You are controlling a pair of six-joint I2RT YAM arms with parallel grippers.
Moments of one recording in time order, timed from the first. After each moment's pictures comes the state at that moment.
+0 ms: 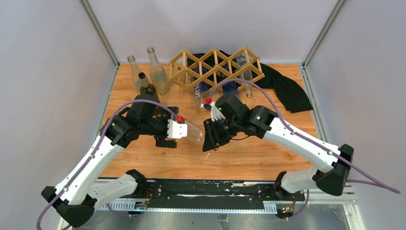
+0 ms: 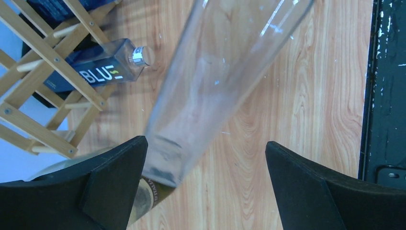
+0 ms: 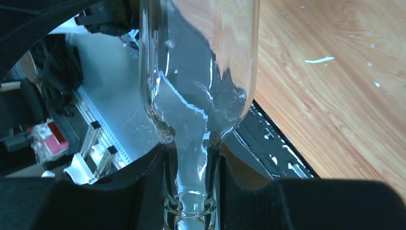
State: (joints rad) left arm -0.59 0.96 1.15 -0.99 0.39 1.00; right arm 0.96 1.30 1.33 -0.86 -0.39 0.55
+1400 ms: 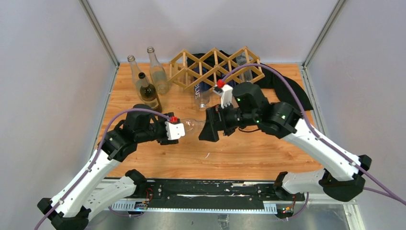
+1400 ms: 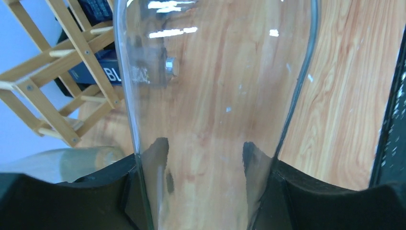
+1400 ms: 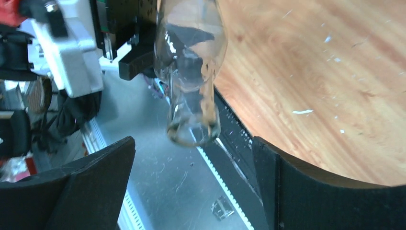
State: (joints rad) left arm -0.63 0.77 0.93 -0.72 0.35 0.85; right arm 0.99 1.25 1.51 -0.86 -0.33 0.51
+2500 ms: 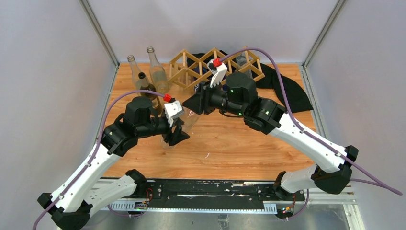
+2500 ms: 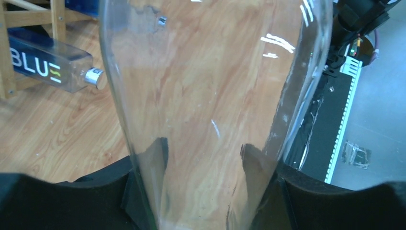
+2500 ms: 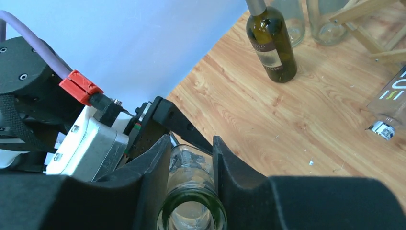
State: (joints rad) left arm -0.63 0.84 1.04 -0.67 0.49 0.18; right arm 1.00 1.34 1.56 -0.40 -0.06 0.51
